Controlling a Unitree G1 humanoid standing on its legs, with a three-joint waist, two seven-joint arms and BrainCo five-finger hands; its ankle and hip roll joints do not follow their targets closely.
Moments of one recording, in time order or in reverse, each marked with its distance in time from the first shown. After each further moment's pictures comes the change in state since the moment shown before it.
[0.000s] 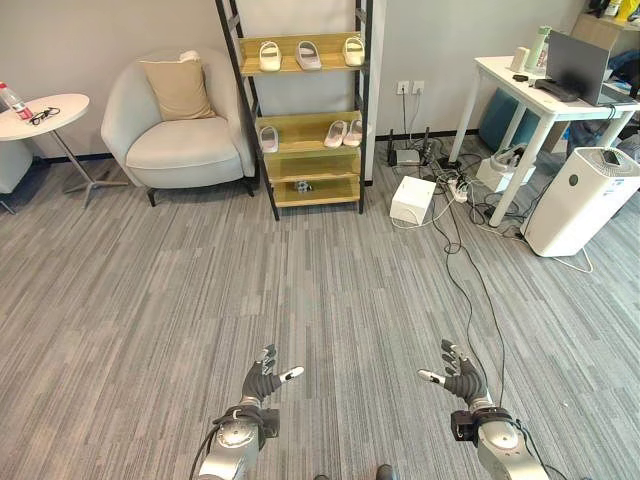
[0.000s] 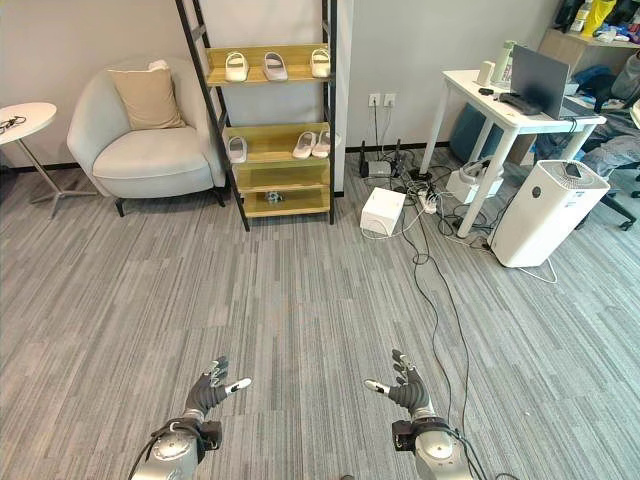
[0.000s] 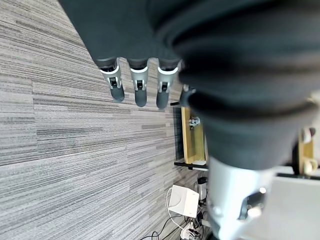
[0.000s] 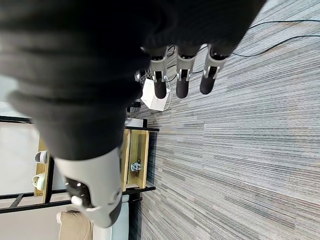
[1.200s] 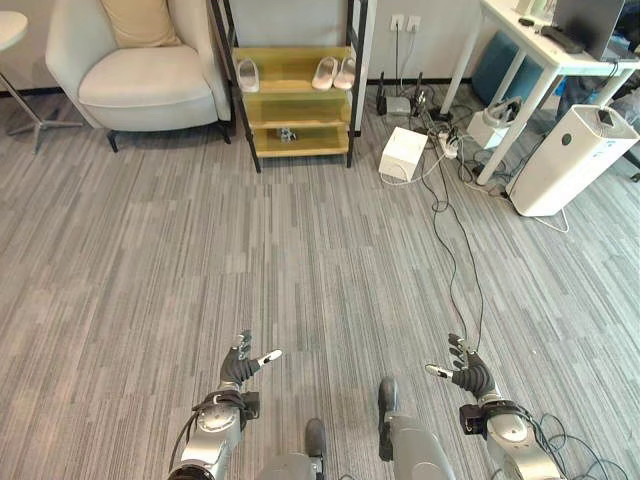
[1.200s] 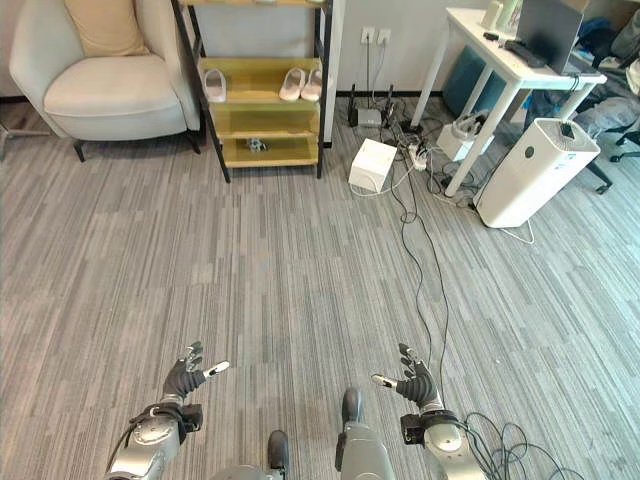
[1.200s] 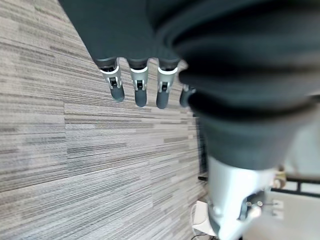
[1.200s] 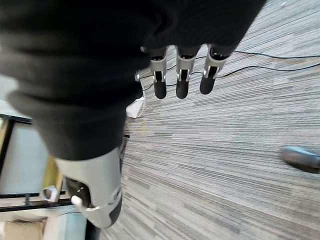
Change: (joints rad) left arm -0.050 0.069 0.081 0.002 0.003 0.006 0.021; right arm -0.011 -0.048 -0.013 -0.009 -0.034 0.004 0.012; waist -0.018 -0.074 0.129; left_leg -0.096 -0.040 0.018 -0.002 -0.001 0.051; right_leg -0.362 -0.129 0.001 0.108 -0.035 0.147
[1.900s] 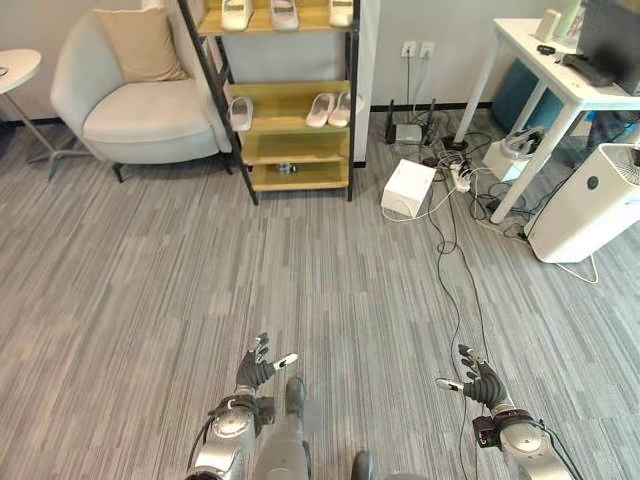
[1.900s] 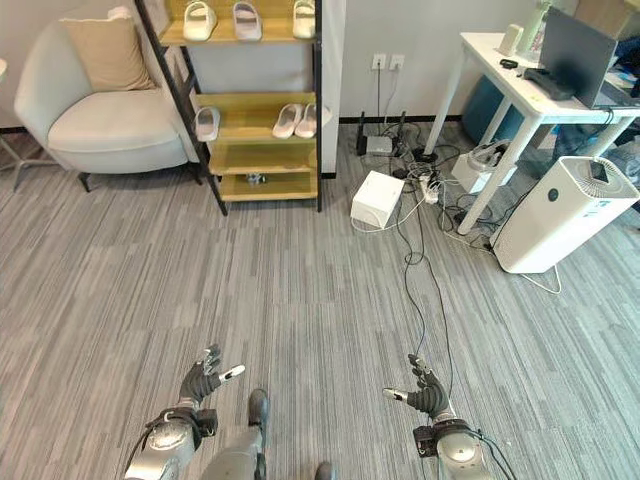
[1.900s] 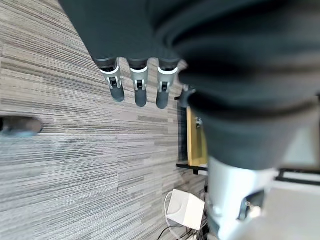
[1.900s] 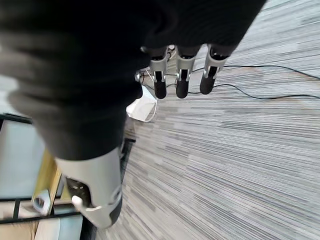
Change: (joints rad) left arm 0.037 -0.058 -0.043 -0.041 -0.008 -0.002 -0.010; right arm 0.014 -0.045 -0.020 0.028 -0.045 0.003 0.032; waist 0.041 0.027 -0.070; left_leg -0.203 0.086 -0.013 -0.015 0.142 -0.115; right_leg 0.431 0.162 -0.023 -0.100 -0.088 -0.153
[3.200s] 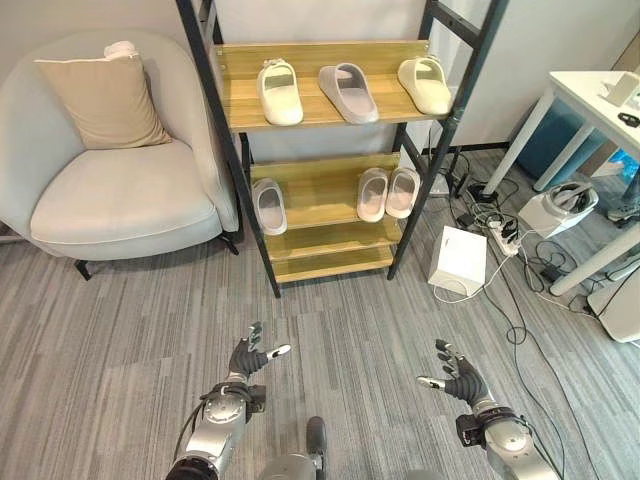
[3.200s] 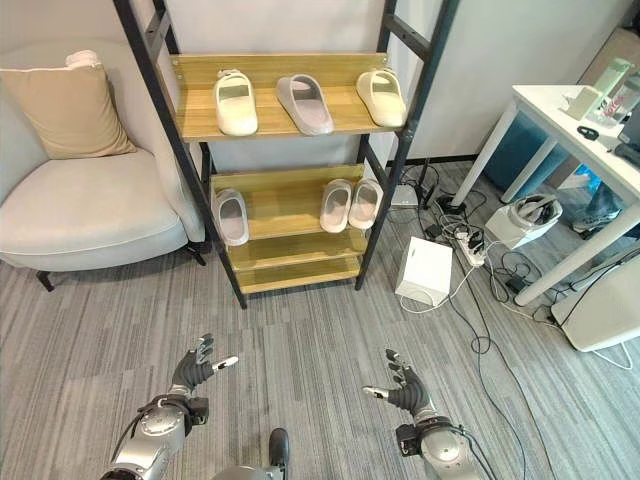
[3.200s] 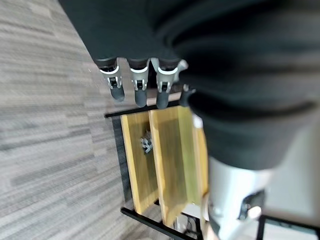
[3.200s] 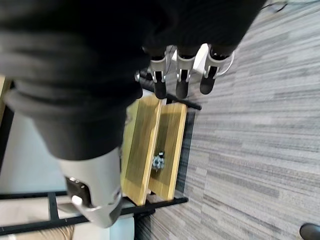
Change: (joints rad) left arm -0.069 0.070 -0.046 0.006 0.018 0.017 -0.013; right arm 0.050 0.041 0.077 -0.112 0.009 0.018 0.037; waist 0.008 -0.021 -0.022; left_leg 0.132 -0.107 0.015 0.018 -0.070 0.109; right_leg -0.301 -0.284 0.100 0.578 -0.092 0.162
